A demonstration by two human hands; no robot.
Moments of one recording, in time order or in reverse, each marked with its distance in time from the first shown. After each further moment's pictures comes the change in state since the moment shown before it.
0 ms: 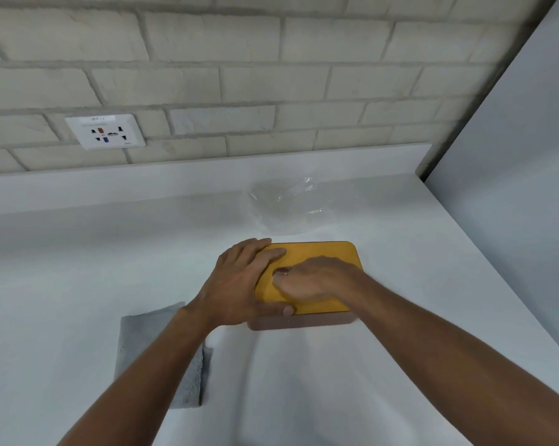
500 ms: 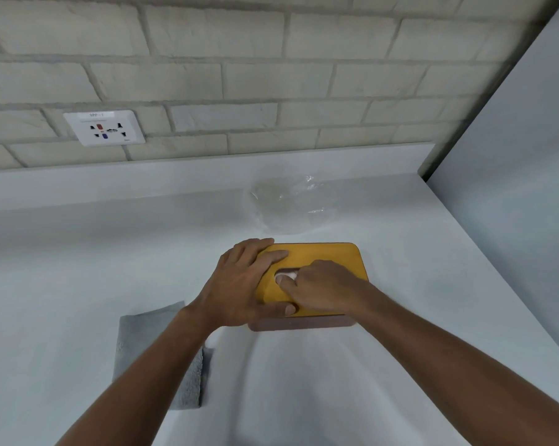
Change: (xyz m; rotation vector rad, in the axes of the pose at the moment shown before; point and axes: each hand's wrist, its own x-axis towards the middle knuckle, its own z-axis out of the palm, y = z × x) left_hand 0.000 -0.004 0.006 0.000 0.100 0.081; right_hand -0.009 0.011 0.017 -0.122 0.240 -0.279
